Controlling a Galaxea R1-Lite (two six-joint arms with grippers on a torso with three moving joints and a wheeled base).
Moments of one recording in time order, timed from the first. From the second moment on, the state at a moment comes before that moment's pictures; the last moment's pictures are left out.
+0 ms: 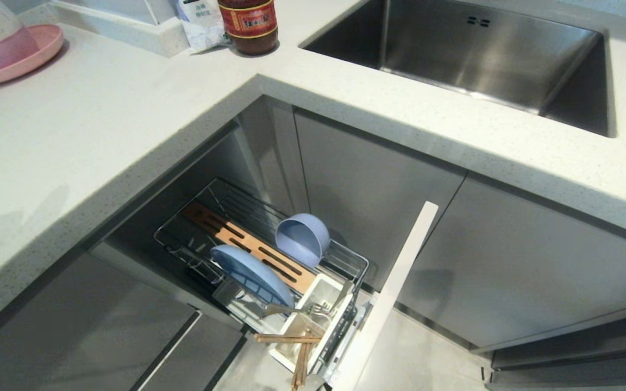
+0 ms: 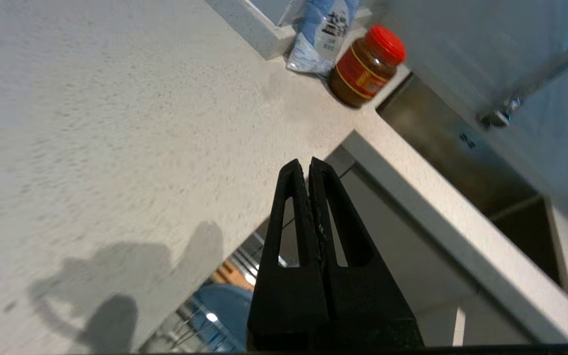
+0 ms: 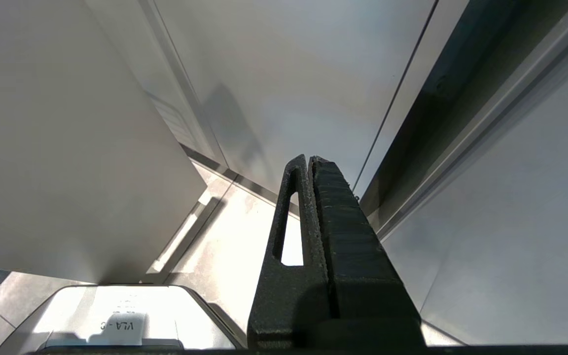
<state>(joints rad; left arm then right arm) -0.25 0.64 -0.91 -0.03 0.23 -0.41 0.01 0.00 0.00 0.00 0.00 0.02</state>
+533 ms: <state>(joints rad) -0.12 0.31 -0.76 0.23 0.18 -0.19 0.01 0.00 0.00 0.00 0.00 0.02</state>
